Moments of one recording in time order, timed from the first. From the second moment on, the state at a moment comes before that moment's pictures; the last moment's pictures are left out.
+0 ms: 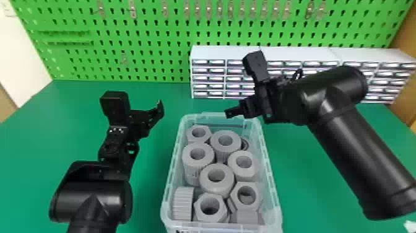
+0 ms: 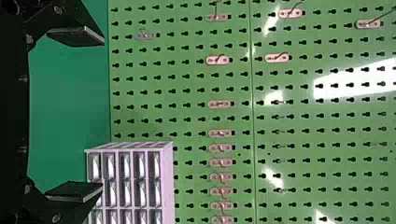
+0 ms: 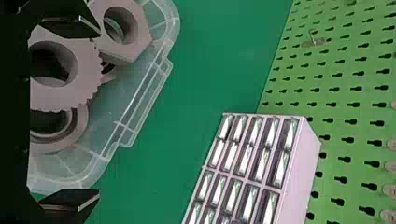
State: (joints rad) left arm -0.13 0.00 0.01 -1.58 -0.04 0.11 -0.05; right arm -0.73 -0.14 0.46 -1.35 -0.33 1.08 0.10
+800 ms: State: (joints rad) left arm -0.13 0.00 -0.01 -1.57 -0.03 0.11 -0.05; right arm -0.73 -0.13 0.56 -1.18 -0.26 0.86 0.16
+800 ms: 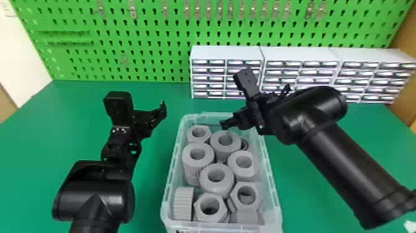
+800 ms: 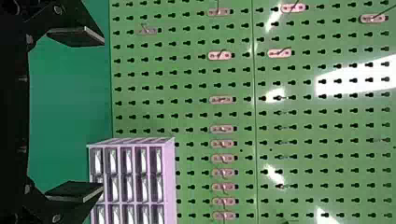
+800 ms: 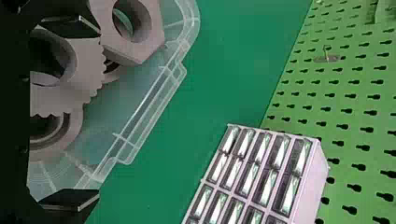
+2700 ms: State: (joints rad) left arm -0.16 0.00 -0.04 -1.54 -0.03 0.11 -0.05; right arm -0.76 -0.12 0.65 -0.90 -0.33 0.62 0.22
